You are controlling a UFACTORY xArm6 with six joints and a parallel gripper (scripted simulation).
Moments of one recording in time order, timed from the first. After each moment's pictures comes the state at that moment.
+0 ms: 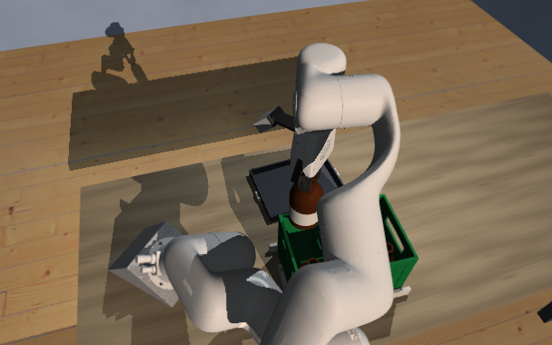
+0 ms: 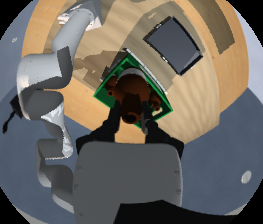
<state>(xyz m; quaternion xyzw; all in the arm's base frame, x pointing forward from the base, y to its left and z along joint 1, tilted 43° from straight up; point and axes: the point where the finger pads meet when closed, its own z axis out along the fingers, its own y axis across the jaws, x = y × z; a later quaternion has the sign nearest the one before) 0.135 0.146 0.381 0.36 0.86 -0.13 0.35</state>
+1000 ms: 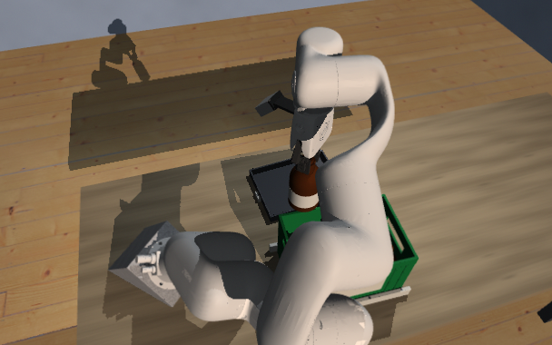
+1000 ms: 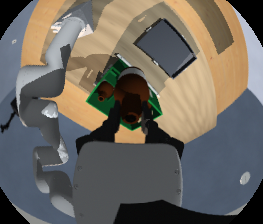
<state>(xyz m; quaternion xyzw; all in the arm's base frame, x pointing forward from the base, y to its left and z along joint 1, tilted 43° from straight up) 0.153 0.189 0.366 0.36 0.86 -0.13 0.35</state>
